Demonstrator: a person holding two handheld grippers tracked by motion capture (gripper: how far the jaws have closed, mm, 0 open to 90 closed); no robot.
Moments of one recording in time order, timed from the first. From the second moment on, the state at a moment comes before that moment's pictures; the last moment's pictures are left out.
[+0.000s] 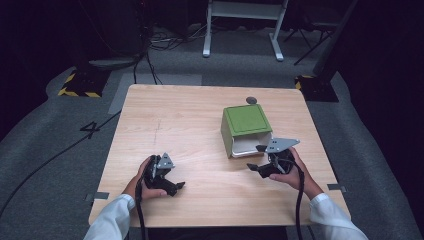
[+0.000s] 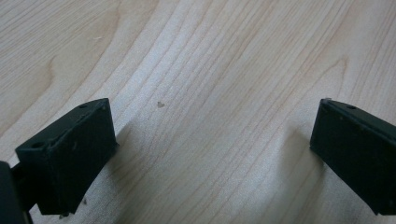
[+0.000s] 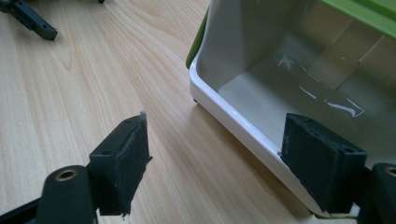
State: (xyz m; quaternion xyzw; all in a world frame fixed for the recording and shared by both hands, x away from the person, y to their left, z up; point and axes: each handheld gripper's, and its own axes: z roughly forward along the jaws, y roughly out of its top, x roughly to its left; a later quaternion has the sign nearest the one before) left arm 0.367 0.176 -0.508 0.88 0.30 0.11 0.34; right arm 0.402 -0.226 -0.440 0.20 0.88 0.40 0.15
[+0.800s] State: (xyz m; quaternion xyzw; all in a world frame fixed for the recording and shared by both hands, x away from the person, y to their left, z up) left arm 0.367 0.176 -0.508 0.89 0.30 0.11 0.34; right arm 0.421 -0.233 -0.457 0.23 0.88 0.39 0.11
